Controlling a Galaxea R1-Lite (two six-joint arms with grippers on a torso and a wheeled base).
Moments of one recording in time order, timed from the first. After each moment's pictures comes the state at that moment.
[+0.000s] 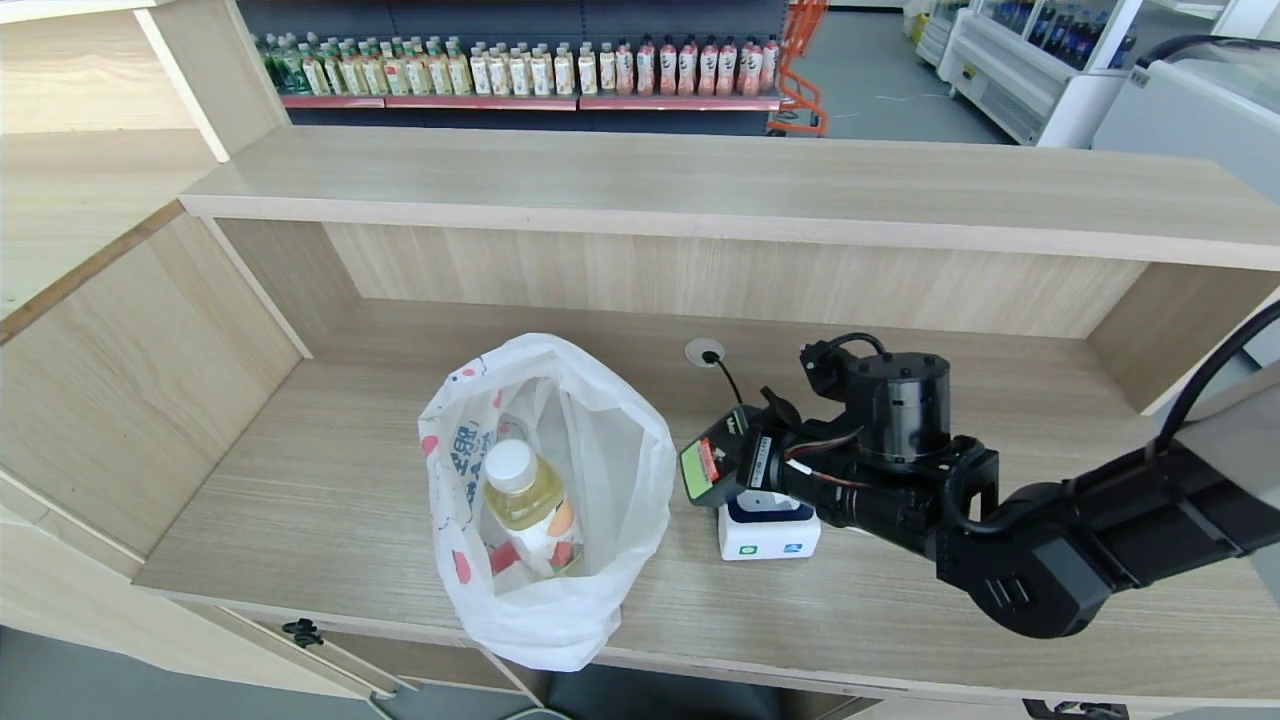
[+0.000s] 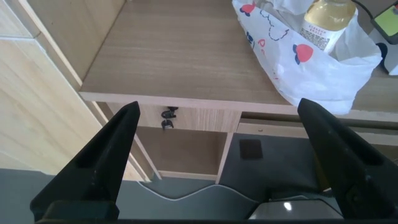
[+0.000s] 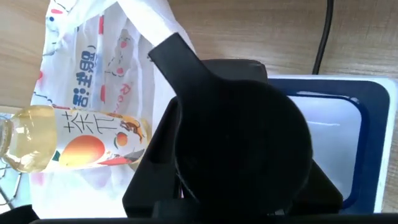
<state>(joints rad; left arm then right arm) 0.00 0.00 0.00 0.00 -0.04 0.01 0.61 1.96 -0.86 -0.83 -0.02 0.45</state>
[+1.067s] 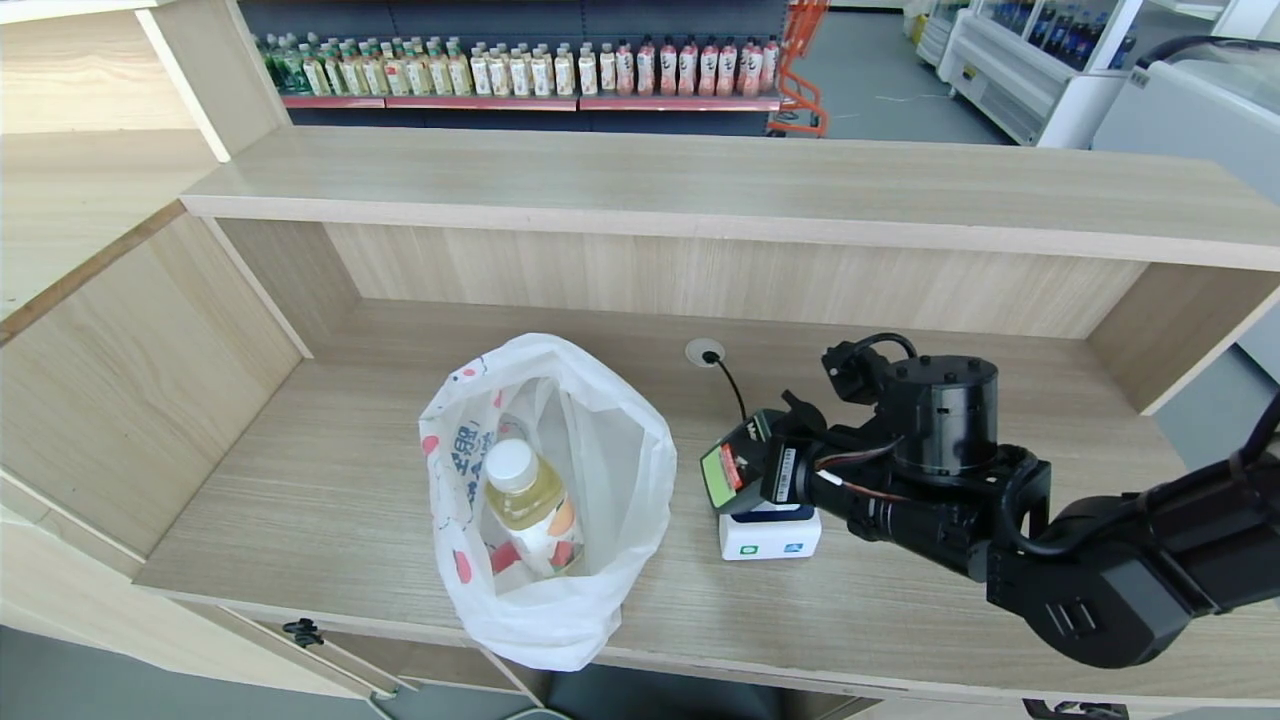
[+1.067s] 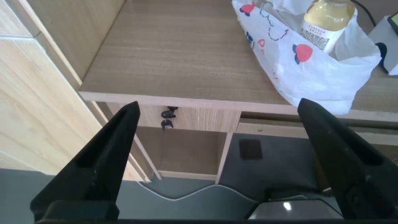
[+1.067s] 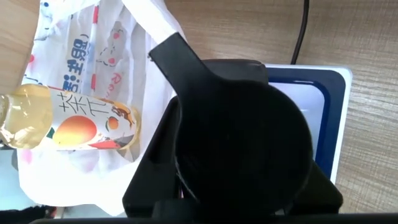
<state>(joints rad) 0.00 0.00 0.00 0.00 -0.04 0.01 0.61 1.87 -0.78 -0.82 -0.06 0.37</state>
